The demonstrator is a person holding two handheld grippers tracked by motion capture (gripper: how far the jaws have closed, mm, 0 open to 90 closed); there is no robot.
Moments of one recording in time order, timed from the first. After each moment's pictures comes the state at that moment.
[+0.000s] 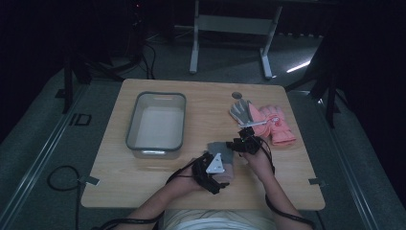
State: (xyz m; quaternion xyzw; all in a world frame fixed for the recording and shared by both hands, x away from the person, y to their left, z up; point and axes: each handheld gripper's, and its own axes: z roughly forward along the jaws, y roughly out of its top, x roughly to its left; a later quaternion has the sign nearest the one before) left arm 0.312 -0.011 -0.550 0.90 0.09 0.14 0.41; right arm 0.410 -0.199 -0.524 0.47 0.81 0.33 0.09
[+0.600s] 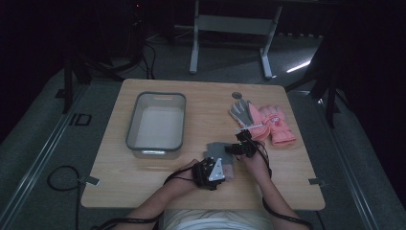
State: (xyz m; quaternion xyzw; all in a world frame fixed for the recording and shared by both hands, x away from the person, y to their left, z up) left arm 0.310 -0.011 -0.561 0.91 0.05 0.20 0.36; right arm 0.411 -0.194 -0.543 0.51 0.80 0.30 0.07
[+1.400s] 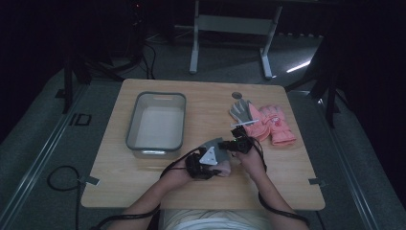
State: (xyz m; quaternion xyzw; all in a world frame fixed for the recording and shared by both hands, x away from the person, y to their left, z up) left arm 0.333 0.013 -0.534 0.91 0.10 0.10 0.40; right arm 0.413 -0.176 -0.524 0.47 0.81 0.35 0.02
